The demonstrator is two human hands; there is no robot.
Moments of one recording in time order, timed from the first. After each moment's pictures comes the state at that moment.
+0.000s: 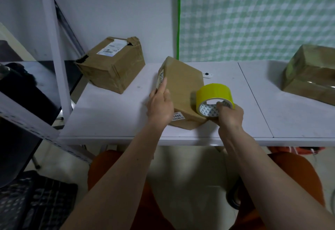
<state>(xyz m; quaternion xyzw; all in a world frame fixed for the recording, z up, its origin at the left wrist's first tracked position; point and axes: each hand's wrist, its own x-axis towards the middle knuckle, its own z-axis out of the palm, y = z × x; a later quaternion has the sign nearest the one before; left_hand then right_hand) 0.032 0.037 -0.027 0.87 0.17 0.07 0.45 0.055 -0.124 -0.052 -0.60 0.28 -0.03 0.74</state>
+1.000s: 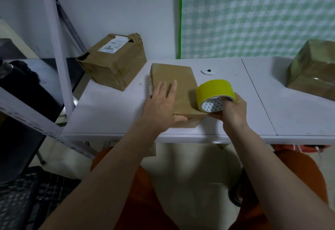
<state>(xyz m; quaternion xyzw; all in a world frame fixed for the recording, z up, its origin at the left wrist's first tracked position) 0.025 0.054 -0.033 1.00 -0.04 0.01 0.05 0.056 -0.133 -0.047 -0.64 0.17 -0.02 0.75</state>
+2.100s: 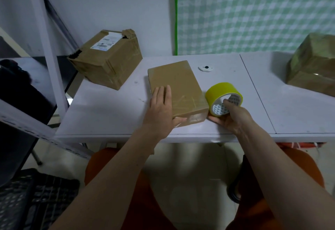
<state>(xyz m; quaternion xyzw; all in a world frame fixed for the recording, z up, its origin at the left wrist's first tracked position) 0.026 0.045 -0.065 0.99 -0.03 0.02 0.10 0.081 -0.165 -0.085 -0.49 0.29 0.15 0.81</state>
